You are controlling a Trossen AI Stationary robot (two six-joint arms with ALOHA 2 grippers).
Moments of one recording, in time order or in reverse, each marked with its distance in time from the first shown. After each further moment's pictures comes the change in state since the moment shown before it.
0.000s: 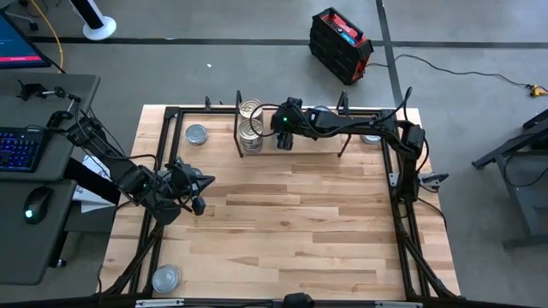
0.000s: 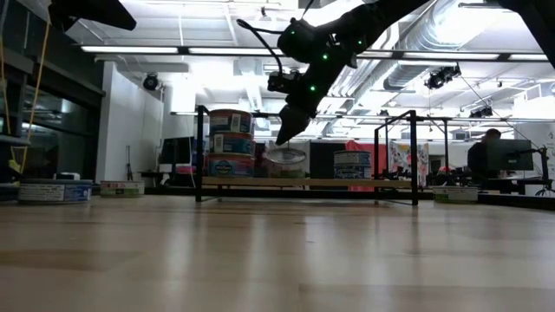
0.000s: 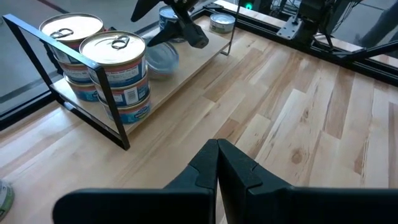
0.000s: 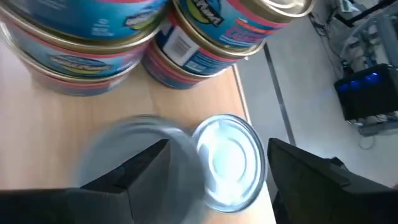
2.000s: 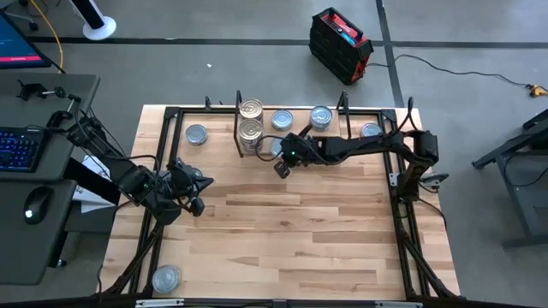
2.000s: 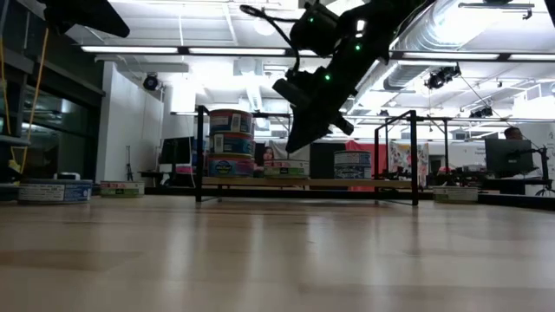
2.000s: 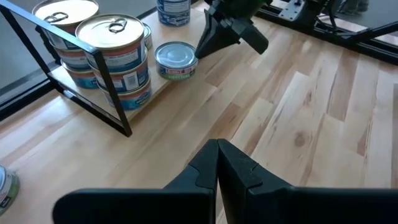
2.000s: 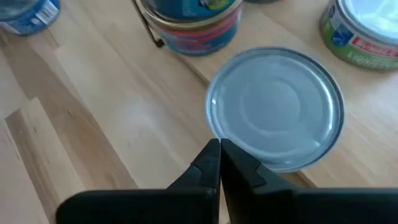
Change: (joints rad) left arm -0.002 0.000 0.000 -0.052 0.051 -0.020; right arm 0.203 -0.129 -0.276 0.065 -0.099 0.908
